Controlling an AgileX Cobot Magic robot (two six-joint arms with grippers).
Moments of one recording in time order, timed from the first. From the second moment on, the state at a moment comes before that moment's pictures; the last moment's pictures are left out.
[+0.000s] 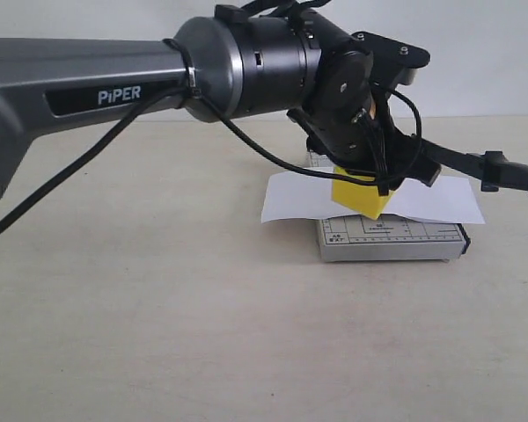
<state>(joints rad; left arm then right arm) -0.71 2.23 -1.93 0.20 0.66 0.39 0.00 0.22 -0.15 0.58 0.18 -0.51</state>
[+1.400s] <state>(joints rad) -0.67 2.39 -2.09 0.25 0.65 0.39 0.00 0.22 -0.15 0.58 0.12 -0.51</state>
